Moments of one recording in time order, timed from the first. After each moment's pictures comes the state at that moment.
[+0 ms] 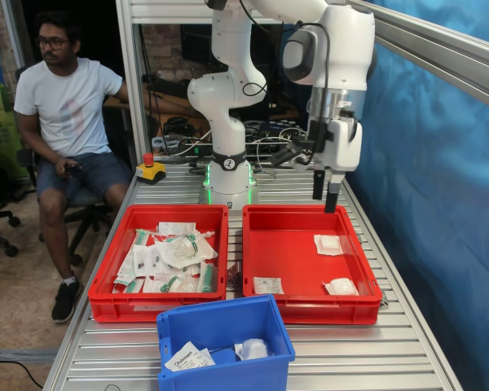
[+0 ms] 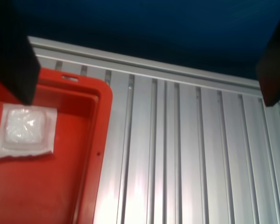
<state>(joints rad) 0.36 0.20 -0.07 -1.82 -0.20 2.24 2.73</state>
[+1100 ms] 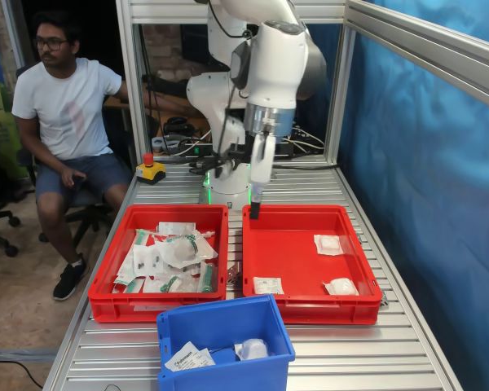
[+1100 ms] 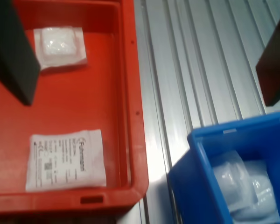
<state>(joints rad) 0.06 0.10 0.06 -2.00 -0.23 2.24 2.73</state>
